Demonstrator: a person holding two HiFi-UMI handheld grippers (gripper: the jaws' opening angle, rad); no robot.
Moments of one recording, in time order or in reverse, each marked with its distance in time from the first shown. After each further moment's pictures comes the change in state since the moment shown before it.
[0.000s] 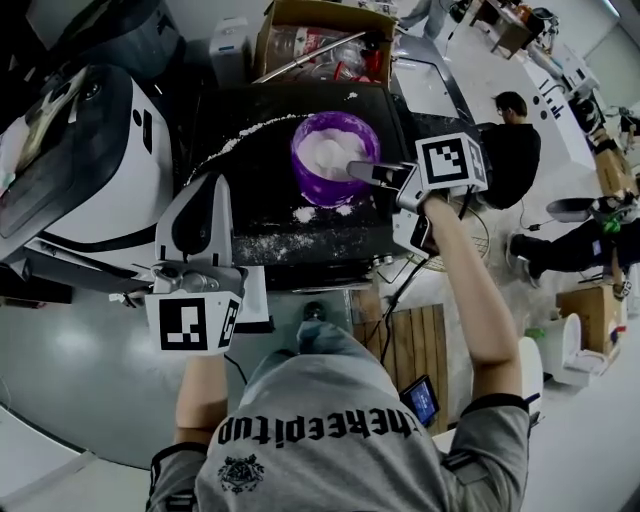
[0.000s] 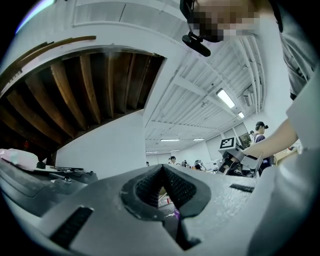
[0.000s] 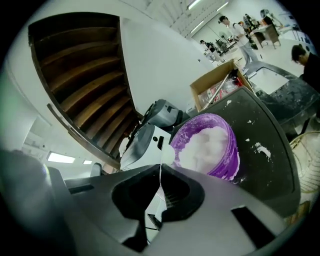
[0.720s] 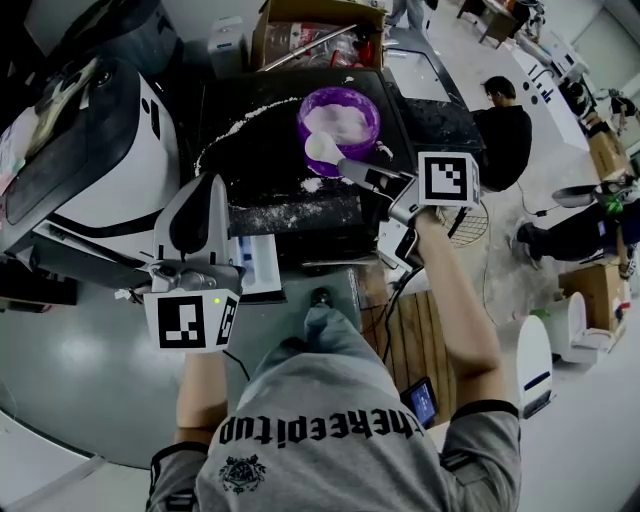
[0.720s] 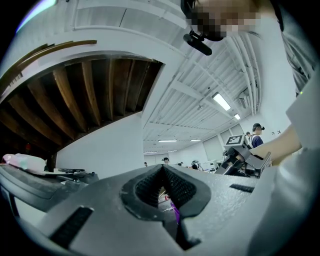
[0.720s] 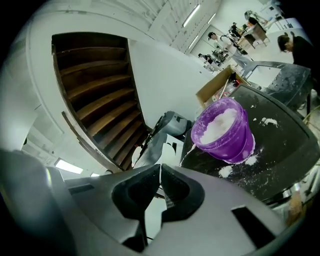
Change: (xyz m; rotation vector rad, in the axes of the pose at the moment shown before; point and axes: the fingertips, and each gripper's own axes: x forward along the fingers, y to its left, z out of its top) left arm -0.080 0.002 0.020 0.002 -0.007 -0.033; right arm -0.013 0.074 -0.070 0.015 -0.208 0.114
